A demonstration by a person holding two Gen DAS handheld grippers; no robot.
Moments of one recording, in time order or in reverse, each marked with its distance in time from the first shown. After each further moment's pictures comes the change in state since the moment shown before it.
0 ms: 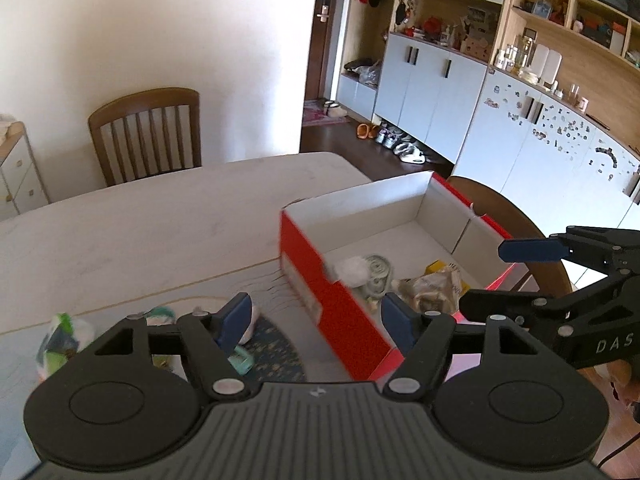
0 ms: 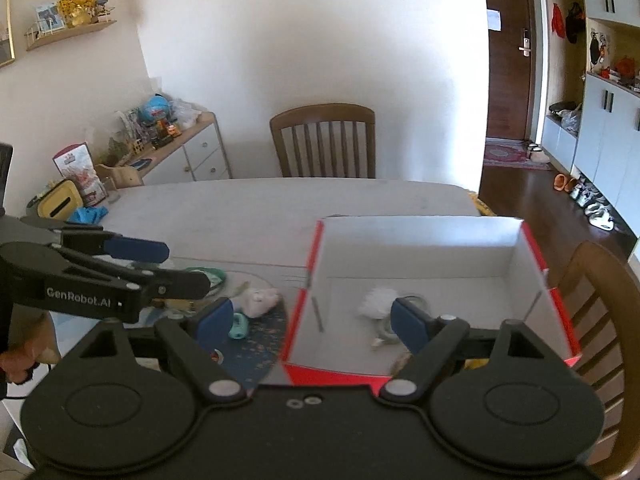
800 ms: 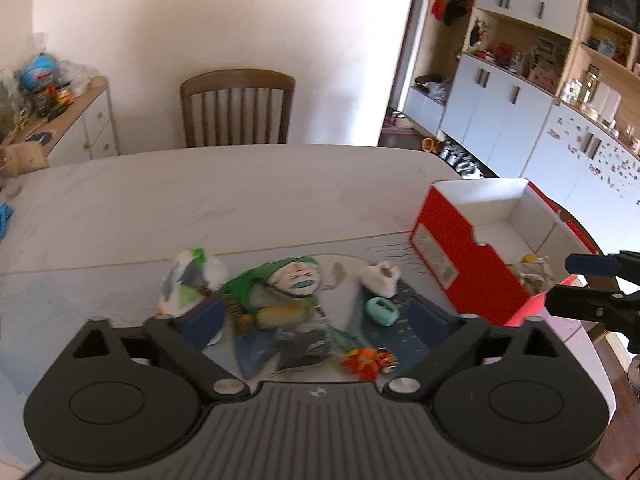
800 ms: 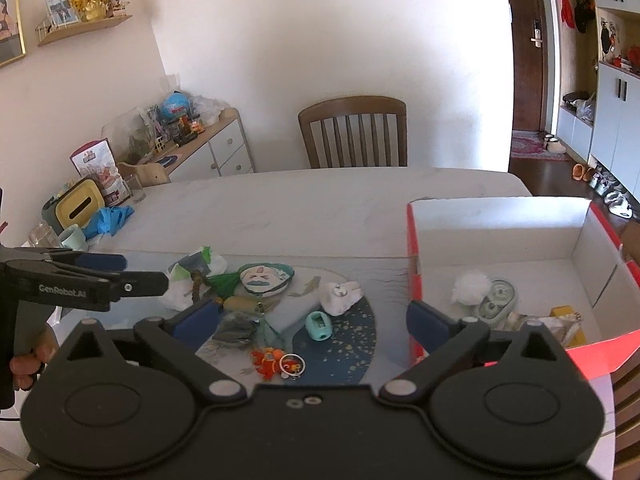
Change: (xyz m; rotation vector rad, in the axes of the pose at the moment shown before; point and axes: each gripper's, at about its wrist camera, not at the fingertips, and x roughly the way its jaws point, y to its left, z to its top) left arm -0.045 0.140 -0.062 -0.154 -0.024 0.125; right arm 0.037 0.084 -0.017 0.027 0.008 0.027
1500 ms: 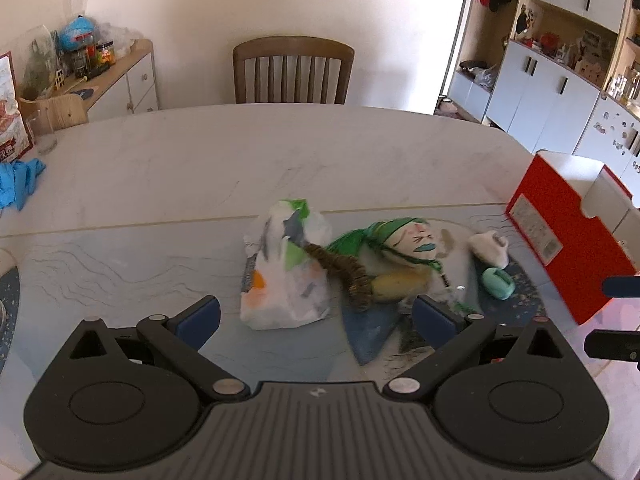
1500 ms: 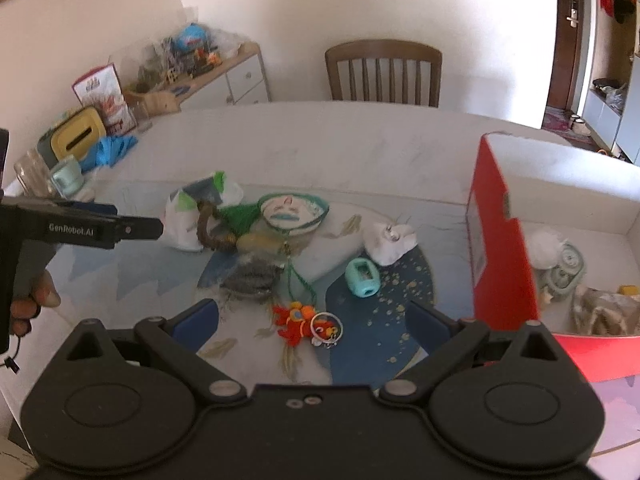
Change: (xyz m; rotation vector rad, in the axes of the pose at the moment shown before) left arm 0.052 0.090 -0.031 -0.036 0.055 0.103; right arm 0.082 0.037 -0.031 -0.088 0.169 0.019
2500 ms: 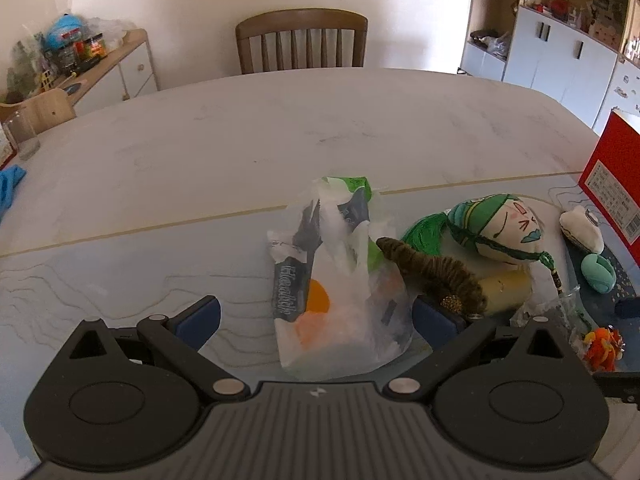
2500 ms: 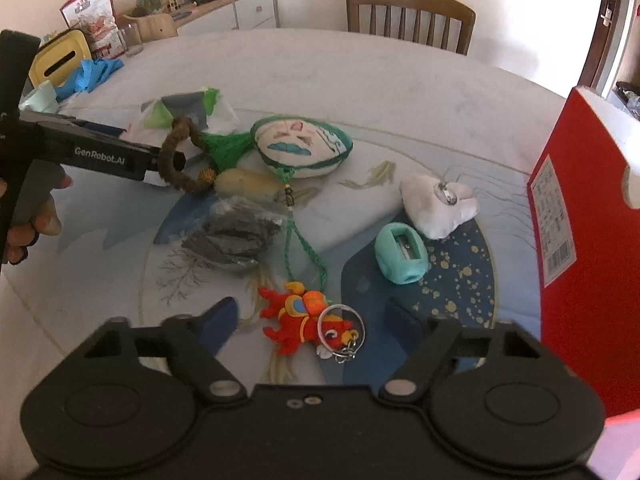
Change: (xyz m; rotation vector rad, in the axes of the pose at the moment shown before) left arm 0.094 0.026 0.003 0.071 0.056 0.058; right arm 0.089 0.012 -0.003 -0.093 0.151 -0.039
